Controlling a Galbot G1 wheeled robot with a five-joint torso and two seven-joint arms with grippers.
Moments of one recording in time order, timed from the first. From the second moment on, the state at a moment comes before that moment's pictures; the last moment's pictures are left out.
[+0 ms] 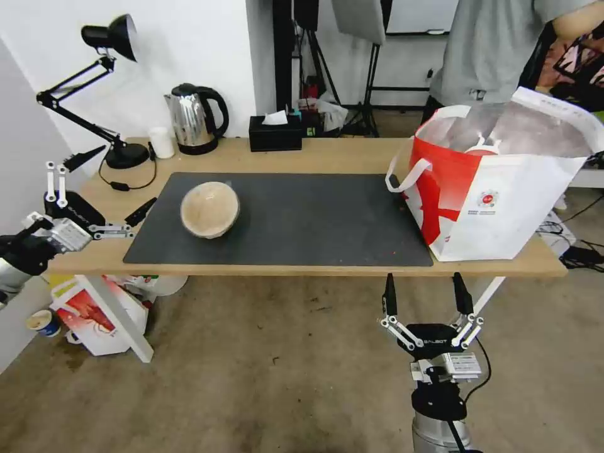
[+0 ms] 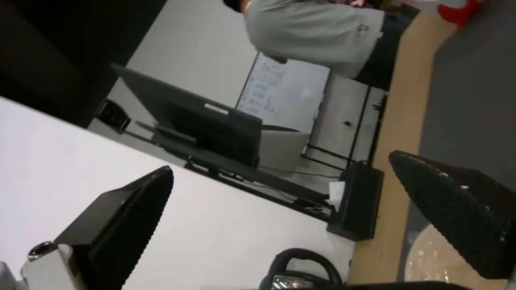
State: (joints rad) left arm 1.49 -0.70 -1.08 -1.99 -0.08 -0.59 0.41; right arm -1.80 1.41 0.31 2.15 -0.17 0.79 0.30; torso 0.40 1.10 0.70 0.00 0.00
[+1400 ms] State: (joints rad) left arm 1.39 -0.61 -0.96 -1.92 0.05 -0.63 0.48; right arm -1.80 1.41 0.31 2.15 -0.17 0.79 0.30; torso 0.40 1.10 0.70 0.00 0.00
